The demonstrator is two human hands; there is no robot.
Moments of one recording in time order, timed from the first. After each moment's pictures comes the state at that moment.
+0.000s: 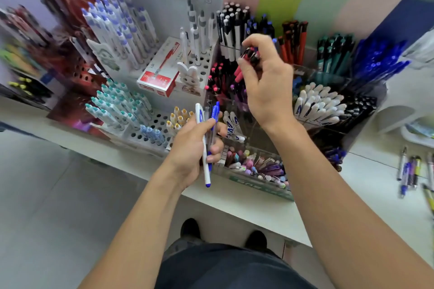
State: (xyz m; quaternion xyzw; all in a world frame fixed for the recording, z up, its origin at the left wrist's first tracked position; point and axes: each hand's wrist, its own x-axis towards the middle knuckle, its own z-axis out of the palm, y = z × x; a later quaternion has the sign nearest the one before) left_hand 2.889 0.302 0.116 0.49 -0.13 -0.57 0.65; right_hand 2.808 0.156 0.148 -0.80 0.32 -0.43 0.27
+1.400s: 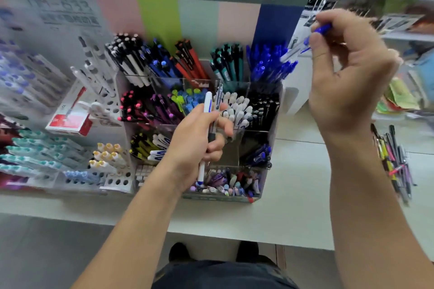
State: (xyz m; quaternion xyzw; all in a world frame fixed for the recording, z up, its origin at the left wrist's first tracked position) left_hand 2.784 0.210 0.167 0.50 -0.26 -0.61 0.56; right_hand 2.606 0.101 0.215 -0.71 0.39 -0.58 0.05
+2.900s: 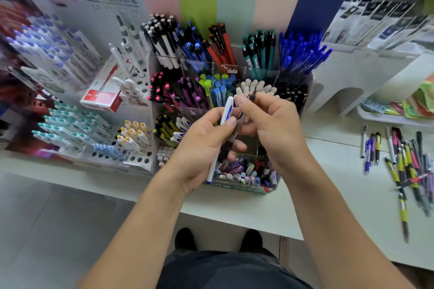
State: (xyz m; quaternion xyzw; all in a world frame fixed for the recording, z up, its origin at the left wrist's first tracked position) left_hand 2.797 0.254 0.153 0.48 -0.29 -0.62 0.55; right_hand 2.674 0.182 0.166 -0.54 0.43 -0.36 0.63
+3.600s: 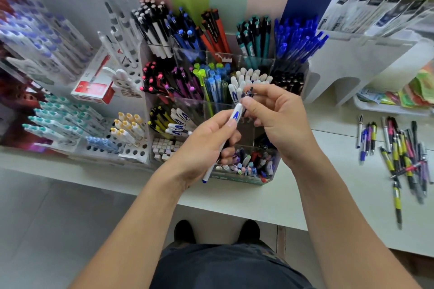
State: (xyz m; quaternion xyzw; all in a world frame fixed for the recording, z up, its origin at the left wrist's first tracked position) left_hand 2.792 0.257 0.132 0.51 -0.35 -0.63 0.47; right_hand 2.655 0.172 0.151 -0.59 0.45 -0.36 0.57
